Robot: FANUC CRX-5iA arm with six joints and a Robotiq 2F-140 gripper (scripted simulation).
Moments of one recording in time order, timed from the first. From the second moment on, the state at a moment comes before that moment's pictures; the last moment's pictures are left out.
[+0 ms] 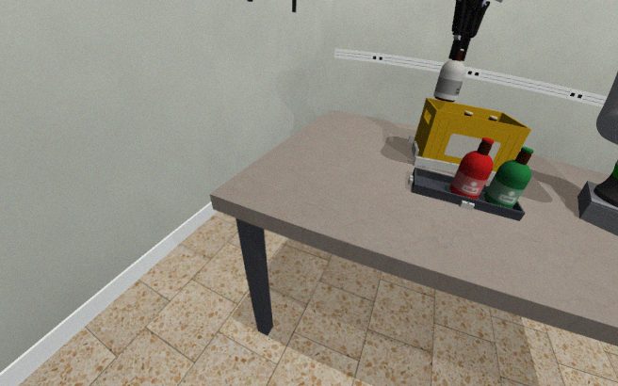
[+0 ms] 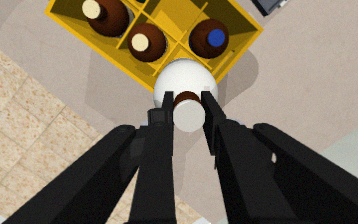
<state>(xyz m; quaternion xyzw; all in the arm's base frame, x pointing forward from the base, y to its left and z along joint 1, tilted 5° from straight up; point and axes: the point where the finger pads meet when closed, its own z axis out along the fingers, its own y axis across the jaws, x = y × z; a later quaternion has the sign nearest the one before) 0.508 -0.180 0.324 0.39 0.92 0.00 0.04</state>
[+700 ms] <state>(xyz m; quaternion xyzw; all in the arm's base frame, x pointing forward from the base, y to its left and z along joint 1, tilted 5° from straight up) 0.509 -0.180 0.322 0.39 0.92 0.00 0.04</state>
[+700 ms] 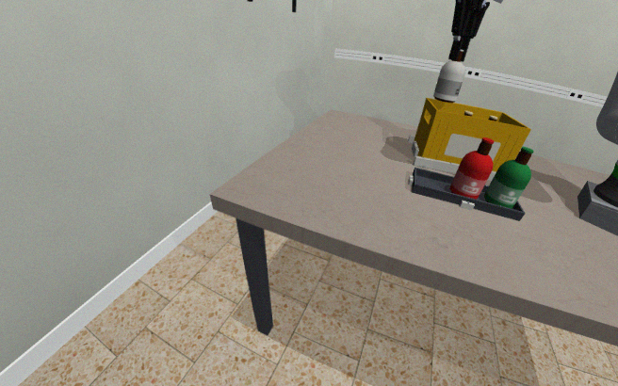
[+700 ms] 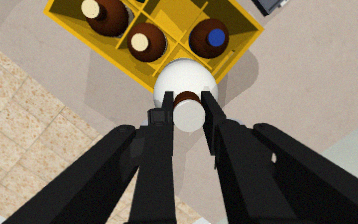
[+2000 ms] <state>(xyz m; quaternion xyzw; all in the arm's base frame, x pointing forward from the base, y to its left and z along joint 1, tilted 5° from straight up) 0.510 -0.181 0.307 0.39 0.92 0.00 0.04</state>
